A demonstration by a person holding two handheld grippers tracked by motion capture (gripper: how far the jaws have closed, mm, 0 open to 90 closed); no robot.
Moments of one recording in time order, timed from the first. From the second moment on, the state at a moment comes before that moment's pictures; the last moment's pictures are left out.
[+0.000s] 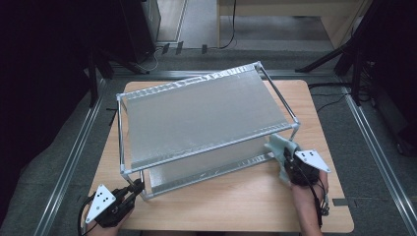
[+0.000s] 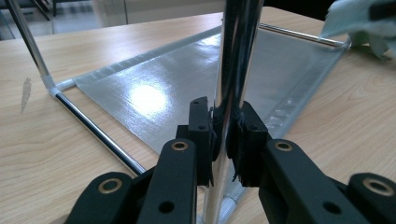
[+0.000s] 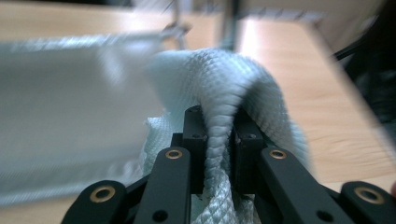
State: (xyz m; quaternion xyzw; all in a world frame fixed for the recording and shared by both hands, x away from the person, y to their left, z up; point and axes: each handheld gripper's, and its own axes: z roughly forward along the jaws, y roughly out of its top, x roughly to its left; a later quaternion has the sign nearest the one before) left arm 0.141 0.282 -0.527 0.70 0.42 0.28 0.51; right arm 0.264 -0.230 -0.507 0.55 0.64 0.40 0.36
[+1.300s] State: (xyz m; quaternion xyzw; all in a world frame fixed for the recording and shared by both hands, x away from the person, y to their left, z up) left arm 0.127 0.205 -0.526 0.73 0.35 0.25 0.53; right arm 0.230 -0.119 -0.407 0.35 0.70 0.54 0.32
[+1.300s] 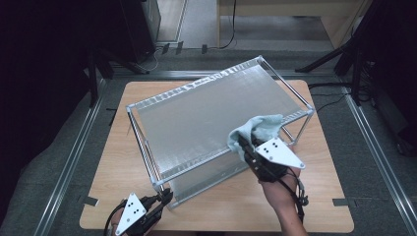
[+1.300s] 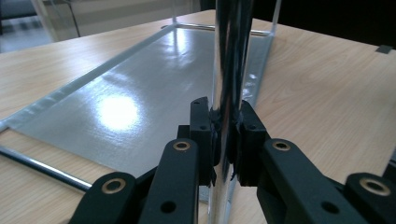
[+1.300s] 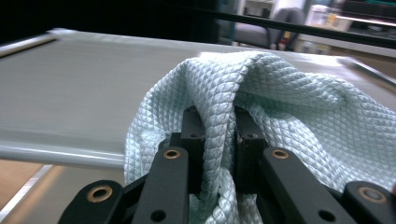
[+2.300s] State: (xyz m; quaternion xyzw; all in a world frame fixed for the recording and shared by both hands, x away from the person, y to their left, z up) left arm 0.122 0.189 -0.526 0.74 0.33 0.23 0.54; right arm 0.274 -0.148 -0.403 0.38 0.71 0.50 0.30
